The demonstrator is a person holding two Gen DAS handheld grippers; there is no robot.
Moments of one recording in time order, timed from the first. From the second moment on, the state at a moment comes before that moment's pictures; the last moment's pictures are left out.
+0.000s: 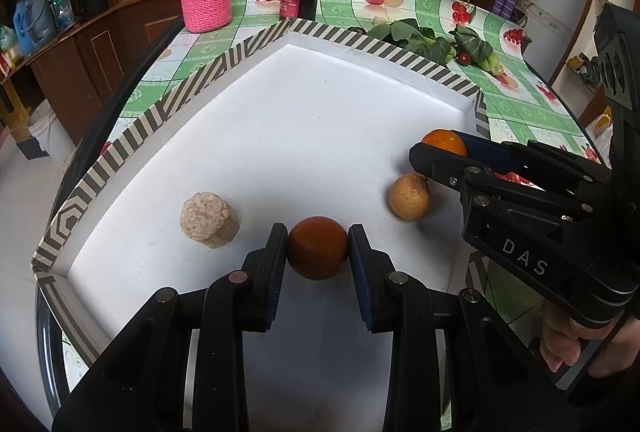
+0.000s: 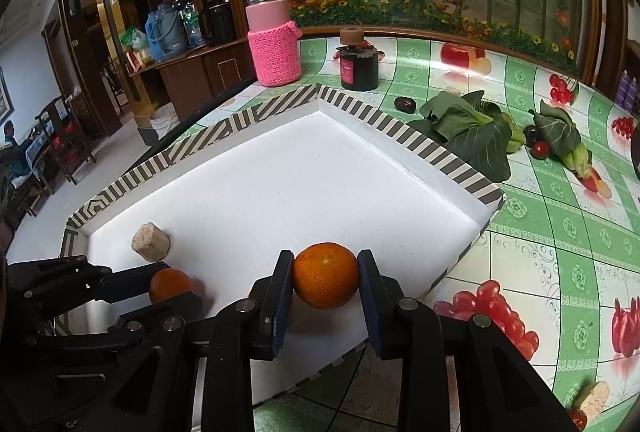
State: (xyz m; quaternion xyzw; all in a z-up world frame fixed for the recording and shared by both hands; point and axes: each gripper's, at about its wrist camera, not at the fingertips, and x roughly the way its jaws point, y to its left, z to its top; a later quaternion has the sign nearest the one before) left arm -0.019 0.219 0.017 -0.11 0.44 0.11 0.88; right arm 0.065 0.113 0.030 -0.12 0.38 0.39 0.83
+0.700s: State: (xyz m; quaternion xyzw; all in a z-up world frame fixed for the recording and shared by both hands) left arm -0.018 0.216 0.014 -0.10 0.45 0.12 0.88; right arm 0.065 0.108 0.035 -0.09 0.38 0.40 0.83
